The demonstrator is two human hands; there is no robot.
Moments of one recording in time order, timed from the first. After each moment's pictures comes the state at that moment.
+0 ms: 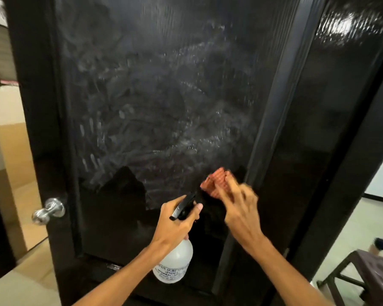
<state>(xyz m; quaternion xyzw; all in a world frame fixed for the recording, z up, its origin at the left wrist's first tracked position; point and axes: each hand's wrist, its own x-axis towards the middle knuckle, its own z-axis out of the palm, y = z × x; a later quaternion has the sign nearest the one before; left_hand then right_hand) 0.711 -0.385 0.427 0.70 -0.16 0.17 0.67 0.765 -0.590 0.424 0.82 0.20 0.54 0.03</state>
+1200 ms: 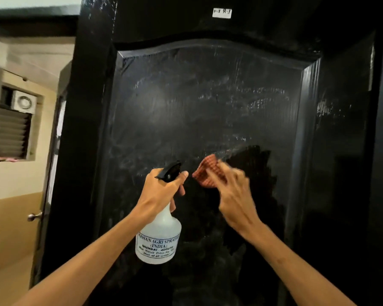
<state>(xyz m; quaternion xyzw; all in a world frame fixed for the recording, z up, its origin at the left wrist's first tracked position) 0.774 -0.225 0.672 0.72 -0.21 0.26 0.61 0.812 -0.455 0.656 0.77 0.21 0.60 0.06</state>
